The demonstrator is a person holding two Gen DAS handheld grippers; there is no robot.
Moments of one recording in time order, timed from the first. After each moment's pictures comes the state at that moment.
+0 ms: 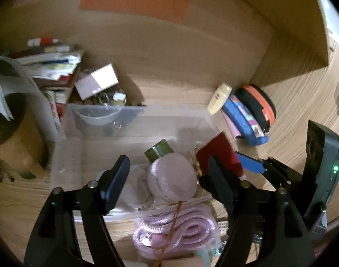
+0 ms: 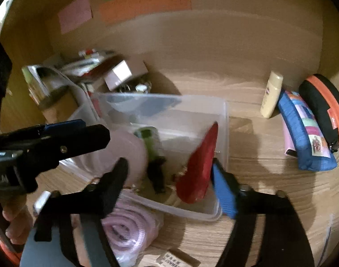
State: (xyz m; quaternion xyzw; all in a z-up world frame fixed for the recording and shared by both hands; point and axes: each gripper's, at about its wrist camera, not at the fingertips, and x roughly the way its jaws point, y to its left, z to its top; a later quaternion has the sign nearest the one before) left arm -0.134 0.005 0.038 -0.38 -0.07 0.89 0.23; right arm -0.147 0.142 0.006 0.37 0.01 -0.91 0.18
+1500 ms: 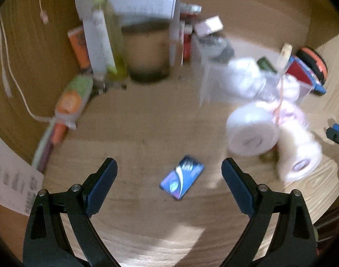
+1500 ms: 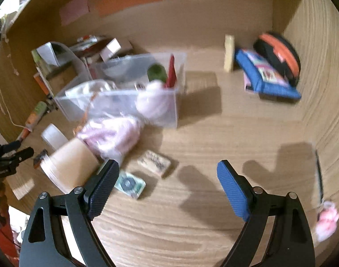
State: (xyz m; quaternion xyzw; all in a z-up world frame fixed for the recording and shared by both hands) left arm -0.002 -0.120 -0.040 -0.43 0.02 0.90 0.02; right arm -0.043 0.195 -0.029 0.40 -0.01 -0.91 0.13
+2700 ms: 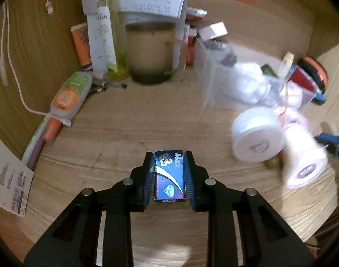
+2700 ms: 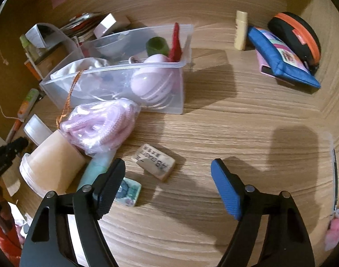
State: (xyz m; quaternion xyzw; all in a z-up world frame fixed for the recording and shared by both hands) left arm -0.004 -0.130 -0.040 -0.39 -0.02 0.92 0.04; right arm -0.073 0.178 -0.053 0.46 0.01 -0.88 0.14
